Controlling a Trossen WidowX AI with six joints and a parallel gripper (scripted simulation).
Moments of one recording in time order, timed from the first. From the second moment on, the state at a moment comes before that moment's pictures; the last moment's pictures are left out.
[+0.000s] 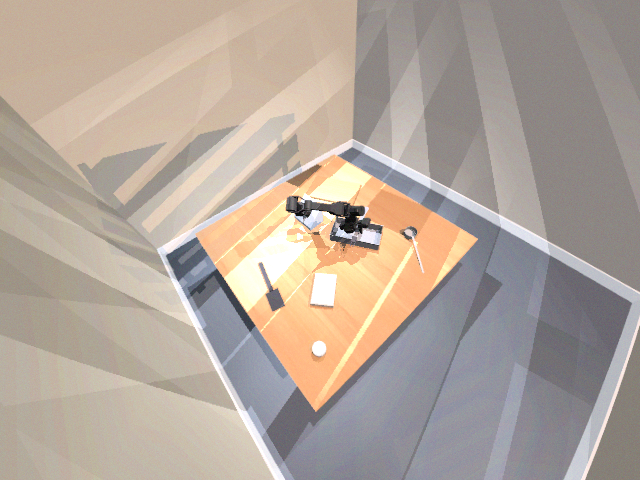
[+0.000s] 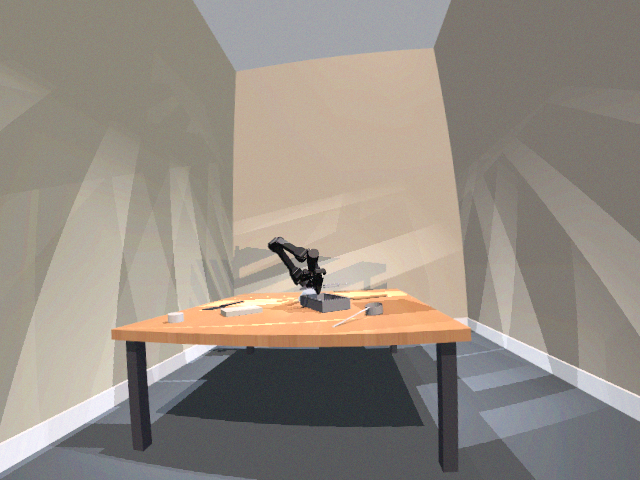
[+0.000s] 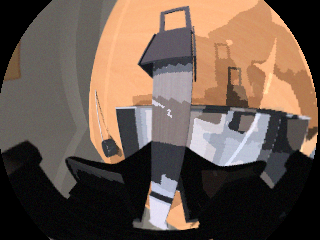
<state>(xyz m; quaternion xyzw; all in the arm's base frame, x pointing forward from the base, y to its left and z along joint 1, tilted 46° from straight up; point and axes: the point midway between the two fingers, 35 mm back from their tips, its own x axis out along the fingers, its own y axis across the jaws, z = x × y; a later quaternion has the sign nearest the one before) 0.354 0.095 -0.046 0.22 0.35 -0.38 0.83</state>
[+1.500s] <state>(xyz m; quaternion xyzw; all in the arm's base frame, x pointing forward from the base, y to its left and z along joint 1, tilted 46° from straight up) 0.357 0.113 -0.028 0.16 0.39 -0.52 0.75</state>
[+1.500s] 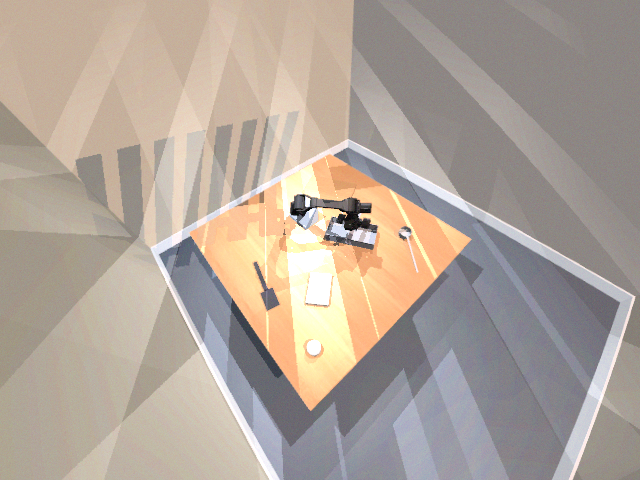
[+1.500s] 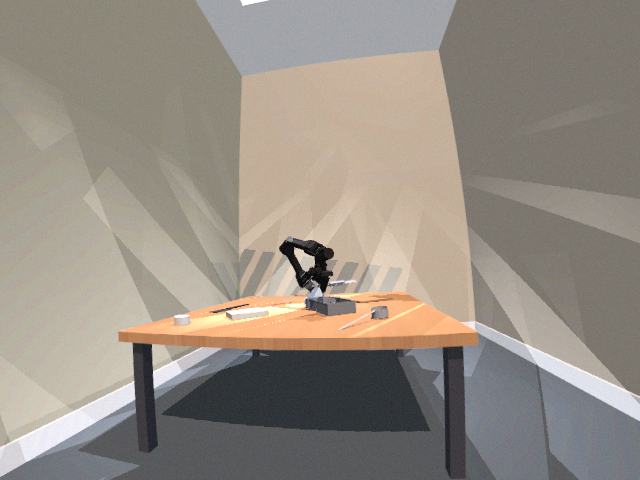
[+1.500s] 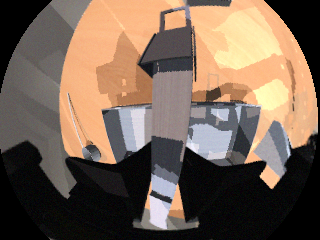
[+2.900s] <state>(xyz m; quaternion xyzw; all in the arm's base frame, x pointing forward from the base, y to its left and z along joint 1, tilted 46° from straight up) 0.277 0.230 -0.083 -0.01 0.51 -0.46 0.72</state>
